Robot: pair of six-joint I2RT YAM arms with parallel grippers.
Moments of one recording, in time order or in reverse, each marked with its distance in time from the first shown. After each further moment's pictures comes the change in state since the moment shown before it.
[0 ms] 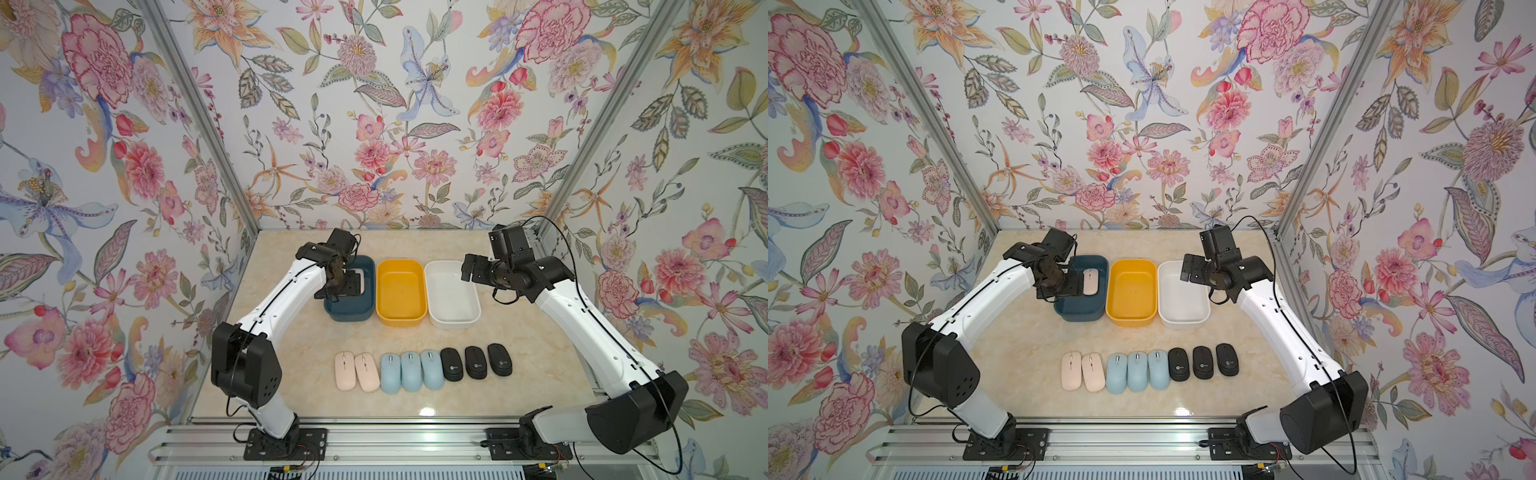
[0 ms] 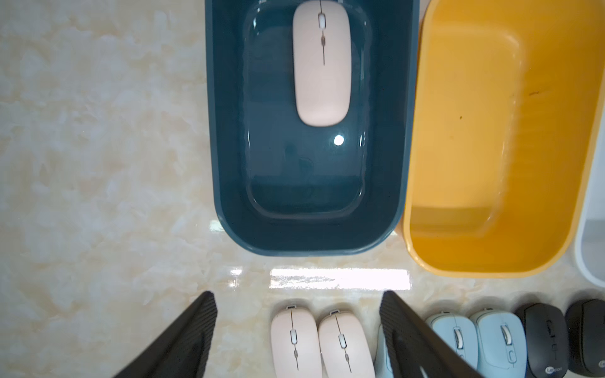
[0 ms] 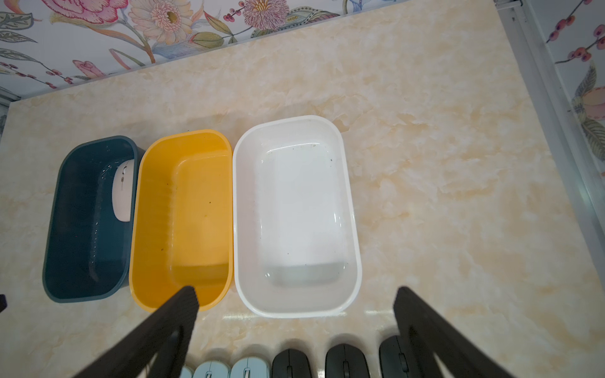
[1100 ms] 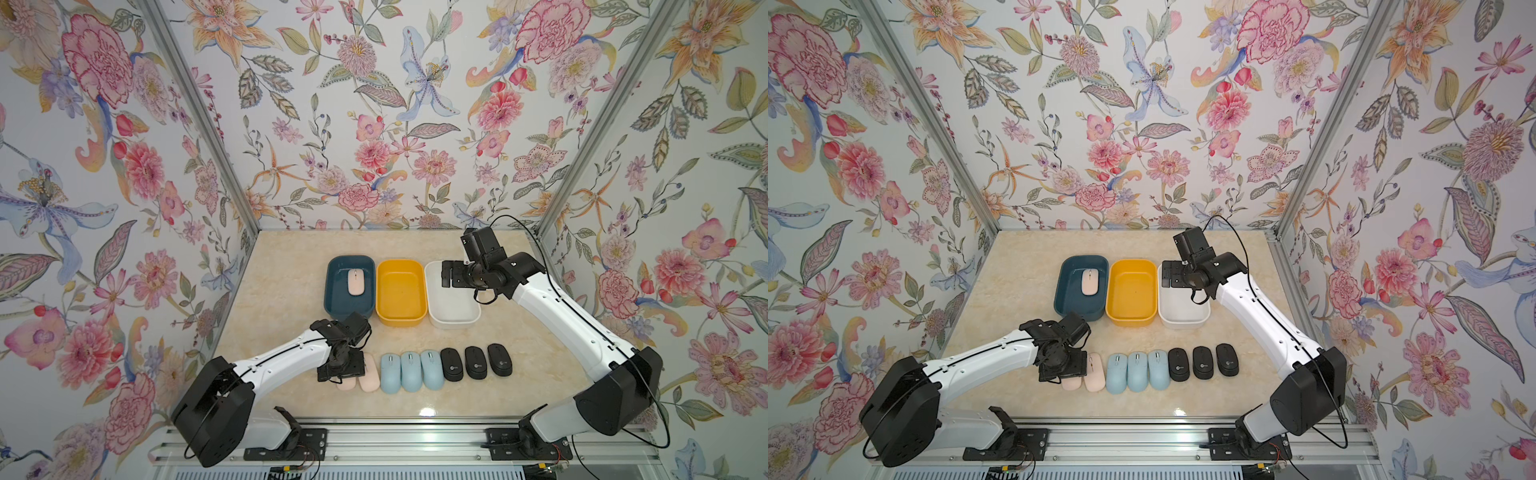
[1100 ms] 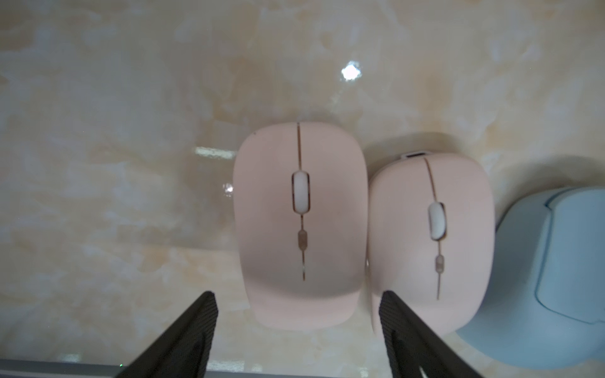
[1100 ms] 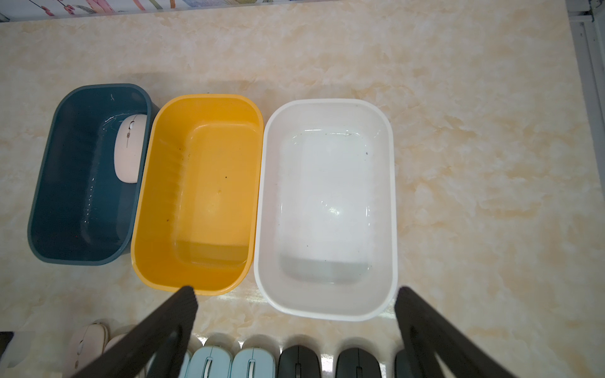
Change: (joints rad) left arm -0.286 -0.268 -0.699 0.216 0.066 -0.396; right arm 0.109 0.102 0.045 -0.004 0.022 -0.043
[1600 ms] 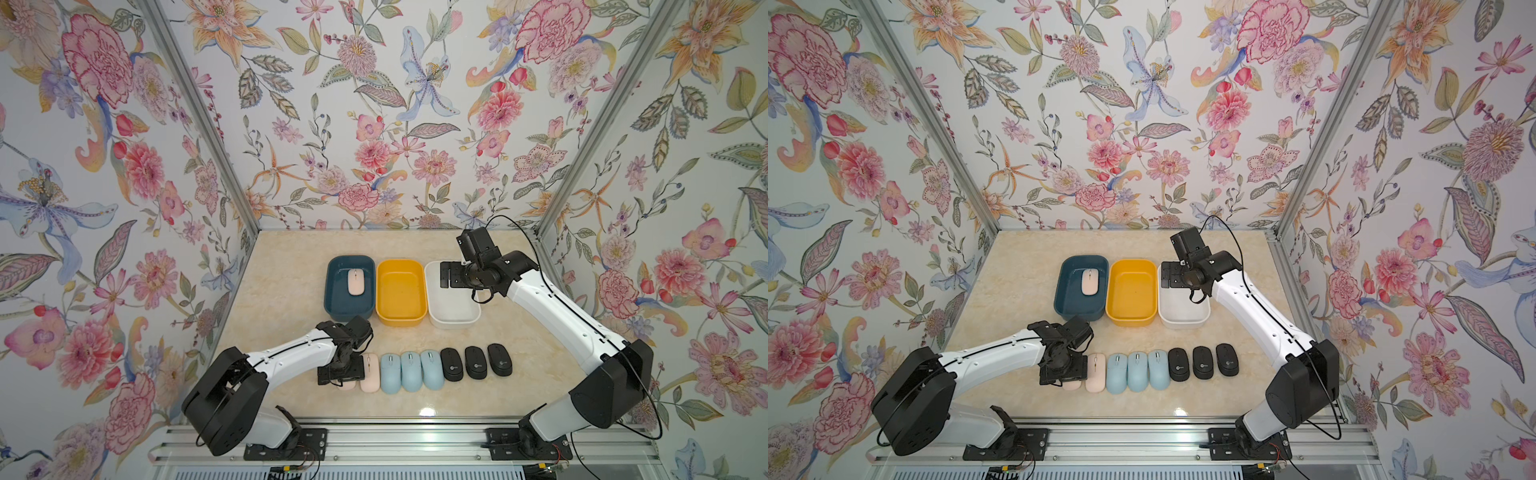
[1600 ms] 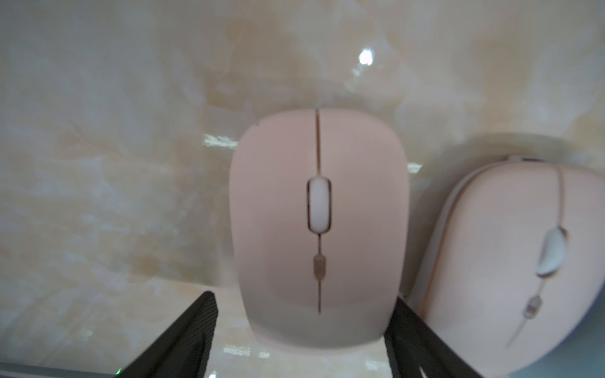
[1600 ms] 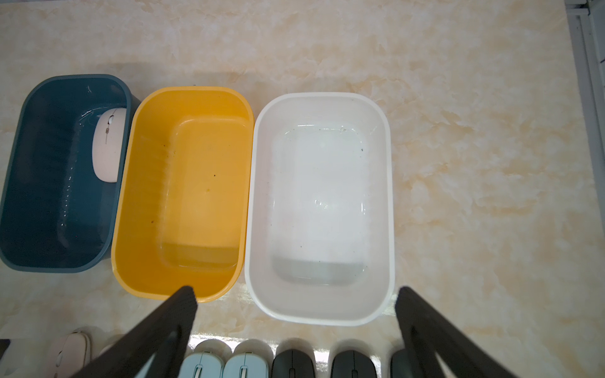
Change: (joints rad) left arm -0.003 0.062 -0.020 0.017 -0.002 -0.007; right arm 0.000 0.036 0.003 -0.004 0.019 0.000
